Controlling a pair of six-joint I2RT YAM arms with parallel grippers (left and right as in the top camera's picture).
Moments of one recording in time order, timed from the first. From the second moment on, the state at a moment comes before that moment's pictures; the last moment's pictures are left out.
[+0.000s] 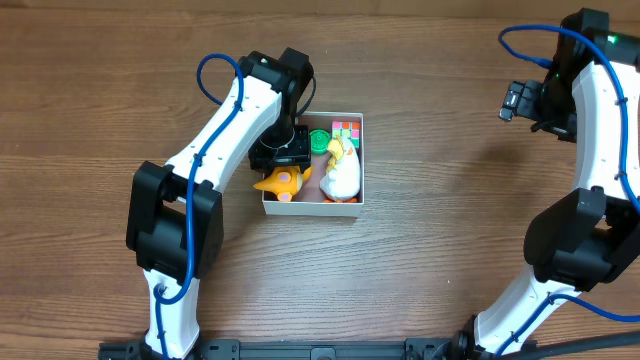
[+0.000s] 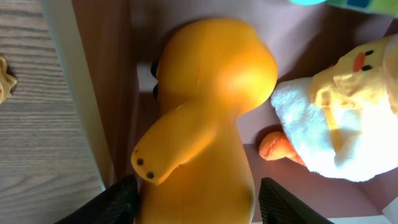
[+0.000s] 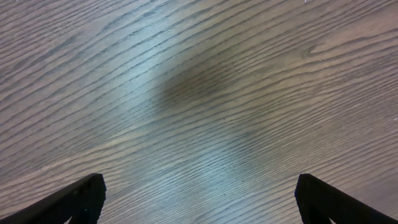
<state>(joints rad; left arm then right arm) -0.42 2.10 1.82 -1.39 0.15 -0.47 -0.24 2.02 1.99 -1.41 0.14 0.15</state>
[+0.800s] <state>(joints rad) -0.43 2.10 1.82 -1.36 0.16 -0.44 -0.24 2.02 1.99 -1.41 0.14 0.15</state>
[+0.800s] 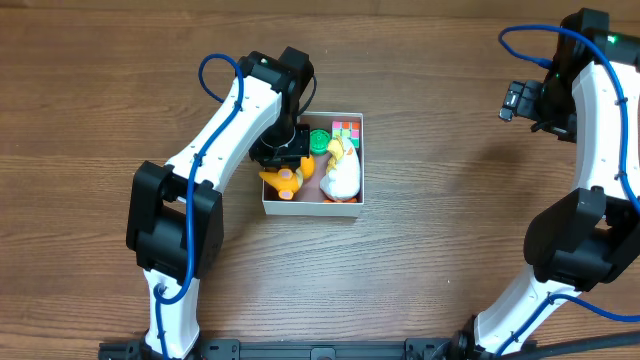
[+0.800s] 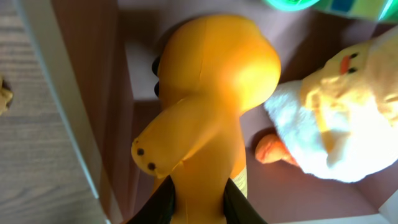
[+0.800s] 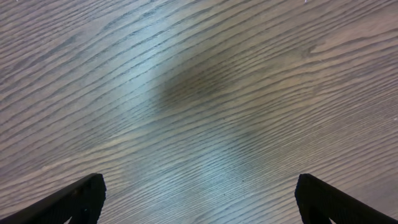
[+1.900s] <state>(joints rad) -0.42 2.10 1.98 -1.37 0.08 -0.44 -0.24 2.02 1.99 -1.41 0.14 0.15</state>
